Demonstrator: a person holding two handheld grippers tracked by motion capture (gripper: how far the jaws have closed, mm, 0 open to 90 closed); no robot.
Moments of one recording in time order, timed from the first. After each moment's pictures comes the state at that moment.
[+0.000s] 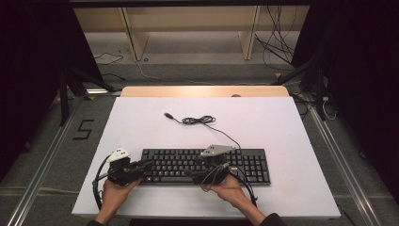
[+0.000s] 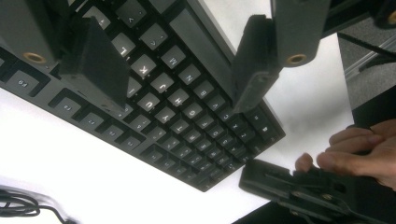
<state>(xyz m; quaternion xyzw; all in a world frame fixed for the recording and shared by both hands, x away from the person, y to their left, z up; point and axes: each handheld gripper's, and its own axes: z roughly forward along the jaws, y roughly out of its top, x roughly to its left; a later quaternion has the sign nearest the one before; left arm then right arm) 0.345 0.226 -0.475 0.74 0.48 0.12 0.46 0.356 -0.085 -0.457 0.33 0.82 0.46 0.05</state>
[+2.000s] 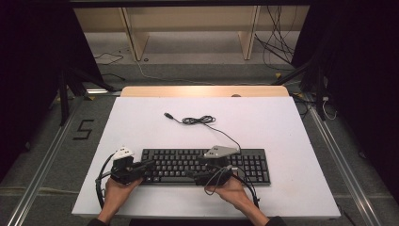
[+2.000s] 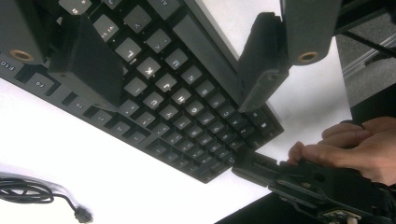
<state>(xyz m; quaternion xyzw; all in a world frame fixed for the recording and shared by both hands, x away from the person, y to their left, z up) 0.349 0.221 -0.476 0.75 0.47 0.11 0.45 0.349 -0.092 -0.452 0.33 0.81 0.48 0.06</state>
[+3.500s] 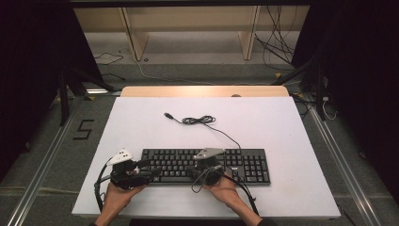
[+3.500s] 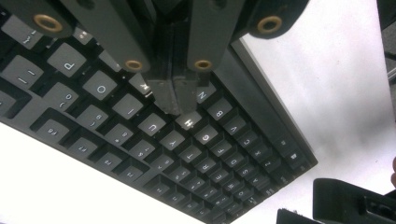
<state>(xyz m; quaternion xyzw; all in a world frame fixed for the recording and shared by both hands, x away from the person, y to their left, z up) 0.334 0.215 -0.466 0.74 0.44 0.09 0.50 0.360 -0.069 -0.478 0.34 0.84 0.42 0.06</state>
